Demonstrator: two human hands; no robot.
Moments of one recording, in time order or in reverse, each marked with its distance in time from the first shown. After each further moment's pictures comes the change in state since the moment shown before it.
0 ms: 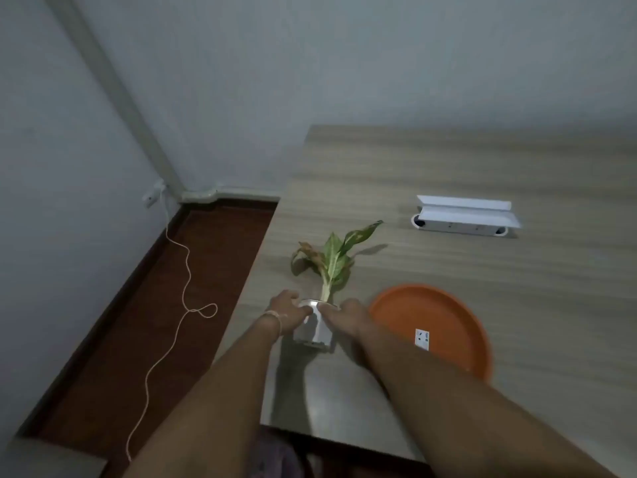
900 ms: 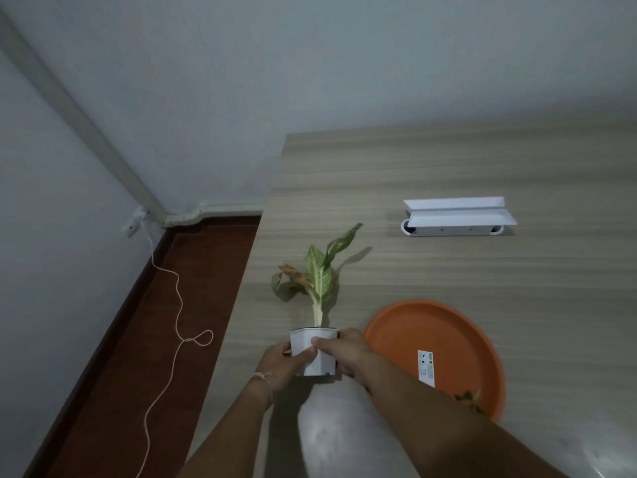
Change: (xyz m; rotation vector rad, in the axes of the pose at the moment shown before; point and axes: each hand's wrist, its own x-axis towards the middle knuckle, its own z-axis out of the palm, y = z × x) left_hand 0.016 -0.025 0.030 -0.356 -0.143 -0.051; right_hand 0.041 0.026 0.003 0.548 -0.167 0.162
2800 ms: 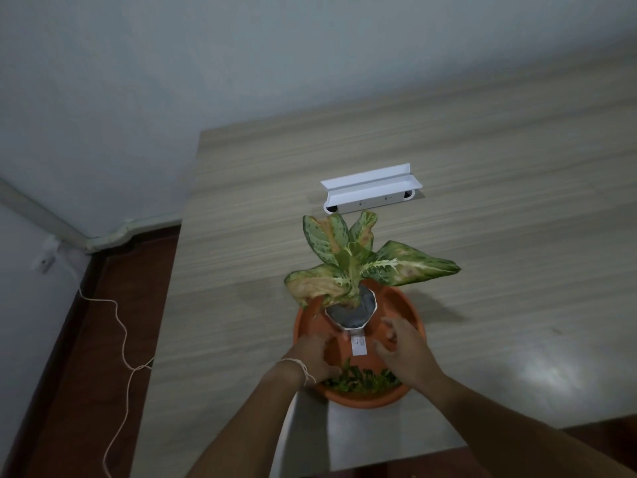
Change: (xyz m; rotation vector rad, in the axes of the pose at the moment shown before) left_hand -0.005 0.043 0.157 0.930 -0.399 0.290; right_hand -0.079 0.111 -0.190 -0.525 0.532 -0.312
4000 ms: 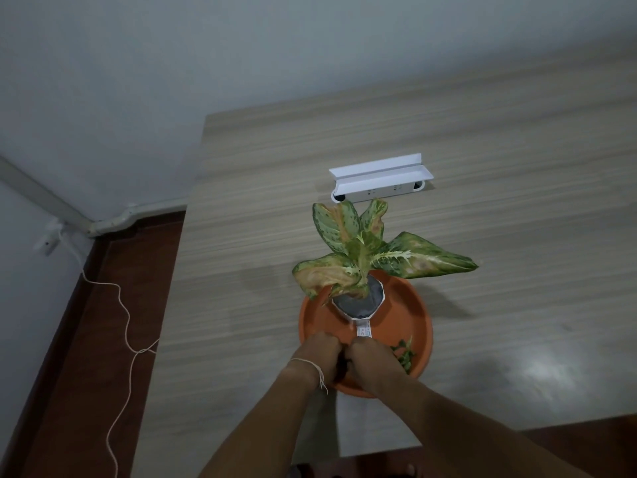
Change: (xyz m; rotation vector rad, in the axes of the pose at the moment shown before) left_hand 0.029 -0.007 0.037 0.368 0.053 -0.083; right_hand -0.004 -0.049 0.061 -0.550 -0.403 -0.232
